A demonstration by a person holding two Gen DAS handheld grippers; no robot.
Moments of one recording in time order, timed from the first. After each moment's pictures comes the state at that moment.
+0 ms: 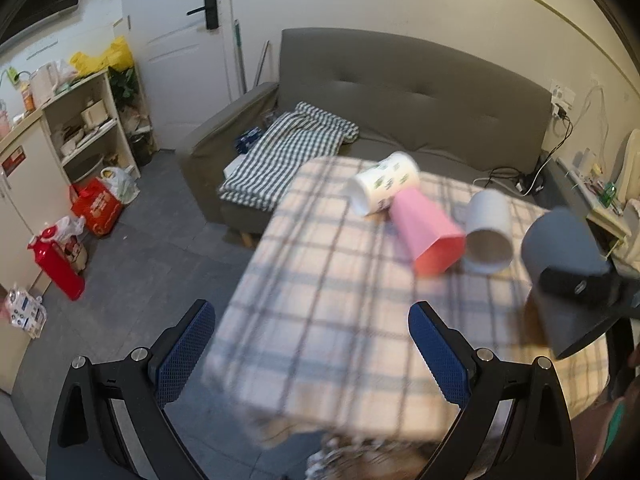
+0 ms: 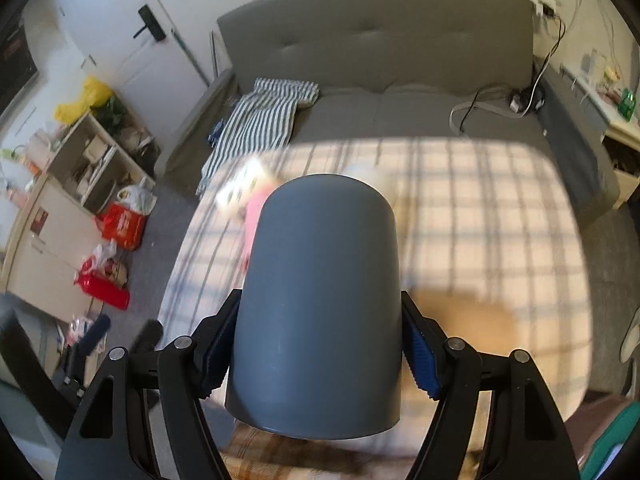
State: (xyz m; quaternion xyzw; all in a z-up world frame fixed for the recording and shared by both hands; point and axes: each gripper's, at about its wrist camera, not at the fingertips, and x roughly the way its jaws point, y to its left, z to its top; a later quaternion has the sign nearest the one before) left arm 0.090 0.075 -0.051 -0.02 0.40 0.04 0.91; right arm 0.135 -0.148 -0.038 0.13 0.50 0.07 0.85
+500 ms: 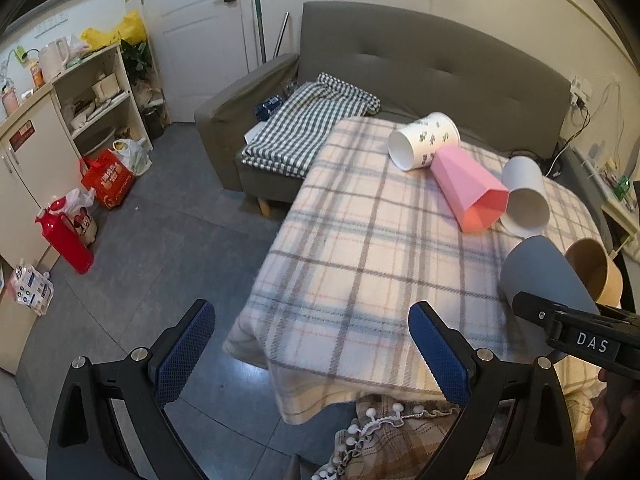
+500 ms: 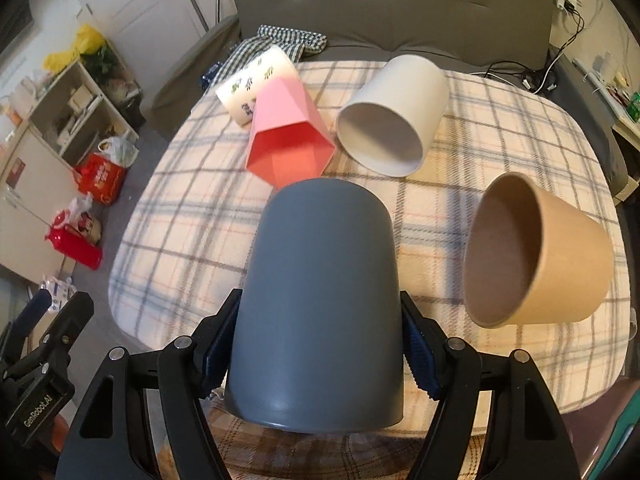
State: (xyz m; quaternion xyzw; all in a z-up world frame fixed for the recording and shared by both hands) left arm 0.076 0.103 -0.087 -0.02 0.44 0.06 0.90; right arm 0.124 -0.098 -0.113 0.06 0.54 0.06 0.84
